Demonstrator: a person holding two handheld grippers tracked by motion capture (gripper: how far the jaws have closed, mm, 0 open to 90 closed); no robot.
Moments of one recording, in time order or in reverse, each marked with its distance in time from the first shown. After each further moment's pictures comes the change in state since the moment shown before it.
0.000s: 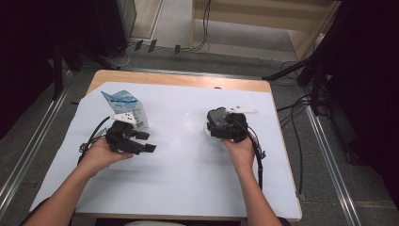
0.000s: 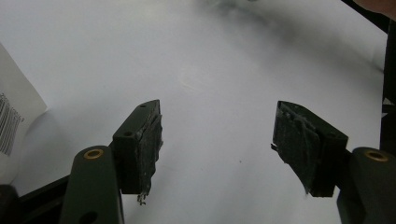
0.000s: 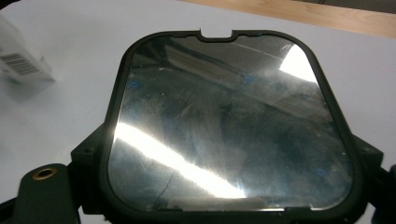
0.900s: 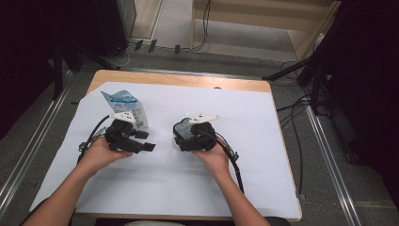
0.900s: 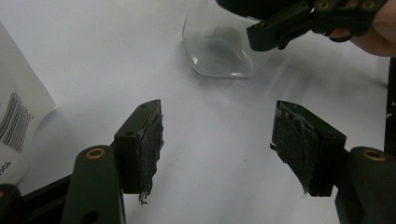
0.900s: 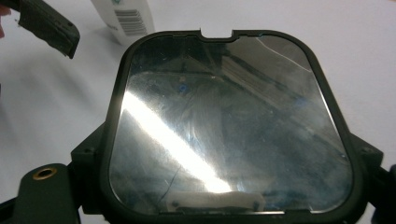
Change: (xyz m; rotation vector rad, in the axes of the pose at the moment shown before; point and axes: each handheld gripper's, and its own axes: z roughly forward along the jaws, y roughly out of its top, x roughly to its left) left arm 0.004 0.000 -0.002 0.006 0.015 -0.007; right arm 0.082 -0.008 0.037 0.078 0.203 -0.180
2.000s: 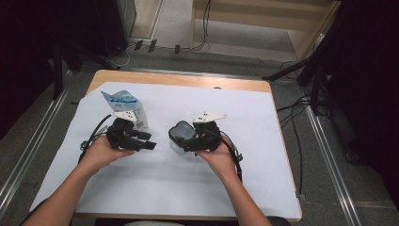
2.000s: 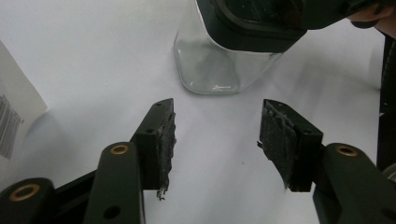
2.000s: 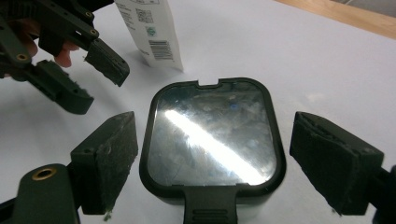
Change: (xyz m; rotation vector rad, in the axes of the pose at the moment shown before) left arm 0.004 0.004 0.004 -0.006 -0.030 -0.007; right arm 0.002 0.010 -0.032 -0.068 0.066 -0.026
